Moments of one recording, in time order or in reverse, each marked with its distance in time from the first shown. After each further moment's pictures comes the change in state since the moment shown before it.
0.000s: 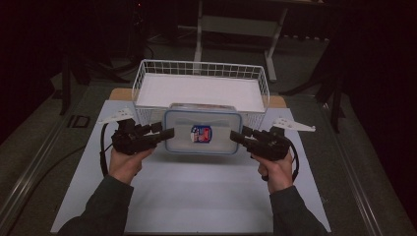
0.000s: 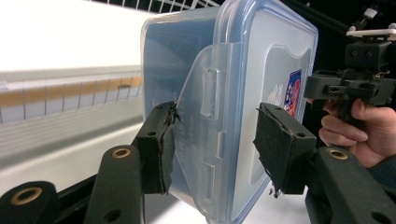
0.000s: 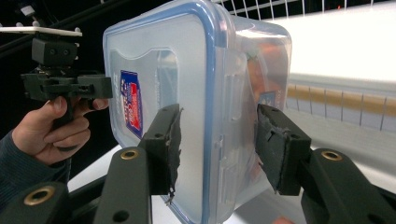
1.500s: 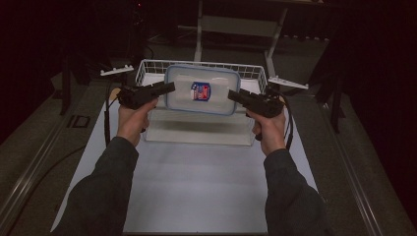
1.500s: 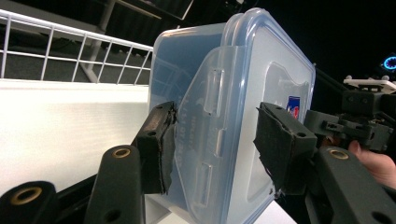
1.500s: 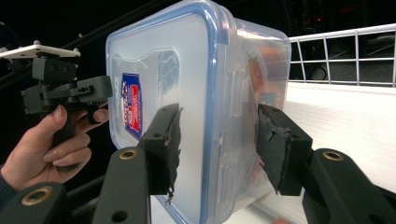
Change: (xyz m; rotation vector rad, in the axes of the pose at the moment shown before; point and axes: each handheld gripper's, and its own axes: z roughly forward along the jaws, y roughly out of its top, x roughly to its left) left arm 0.062 0.075 0.039 -0.104 0.012 -0.132; right arm -0.045 0.076 0.048 -0.039 -0.040 0.066
